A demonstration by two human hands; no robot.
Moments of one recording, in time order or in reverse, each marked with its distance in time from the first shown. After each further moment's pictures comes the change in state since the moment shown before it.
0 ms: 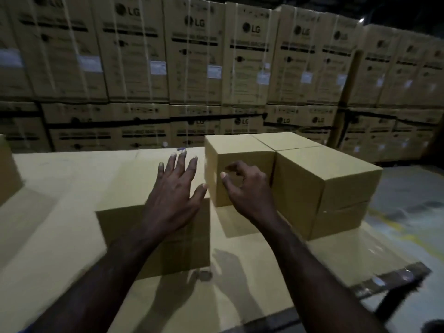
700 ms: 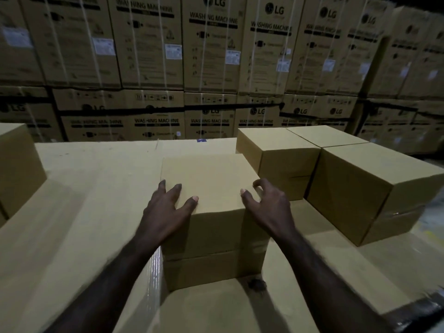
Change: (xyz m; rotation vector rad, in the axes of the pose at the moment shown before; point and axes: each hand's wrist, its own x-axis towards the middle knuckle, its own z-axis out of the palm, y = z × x) left_hand -0.009 -0.186 -0.001 -0.193 -0.226 -0.441; right_hand 0.013 -0.025 0.137 -0.110 -0.090 0.272
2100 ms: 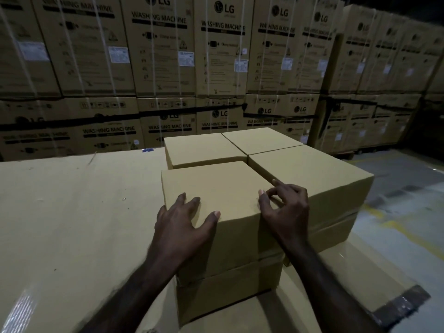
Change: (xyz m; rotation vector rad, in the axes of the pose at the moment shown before) left_hand 0.023 0.255 0.167 -0.064 -0.041 0.112; right_hand 0.092 0.235 -0.148 0.024 0.452 -0.095
